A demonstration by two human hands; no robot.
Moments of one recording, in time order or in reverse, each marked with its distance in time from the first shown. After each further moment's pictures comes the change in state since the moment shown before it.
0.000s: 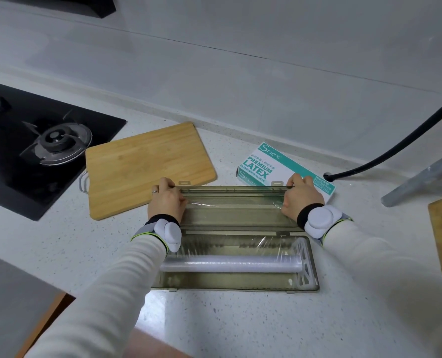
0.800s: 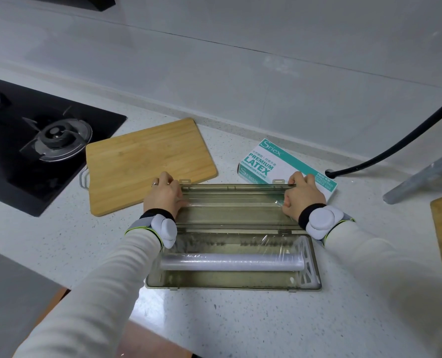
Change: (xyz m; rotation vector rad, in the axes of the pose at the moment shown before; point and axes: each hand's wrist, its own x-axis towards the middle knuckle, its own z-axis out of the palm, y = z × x) left_hand 0.002 -0.011 -0.008 0.049 -0.006 0.116; right_hand -0.009 0.000 0.001 0.013 0.032 -0.031
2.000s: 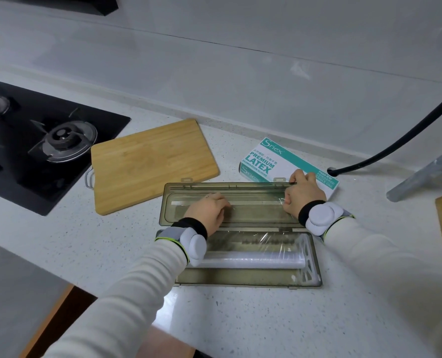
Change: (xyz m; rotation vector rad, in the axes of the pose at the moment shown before) left_hand -0.032 0.070 0.004 -0.022 -0.224 0.442; right_hand 0.002 0.000 0.001 0.019 -0.026 0.026
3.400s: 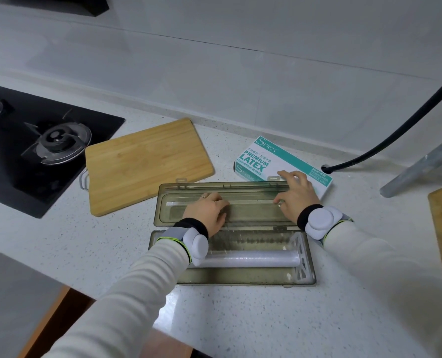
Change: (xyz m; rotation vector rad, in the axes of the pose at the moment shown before) left_hand 0.004 0.007 0.012 0.091 -0.022 -0.064; right_hand -0.009 0.010 0.016 0.189 0.076 -0.142
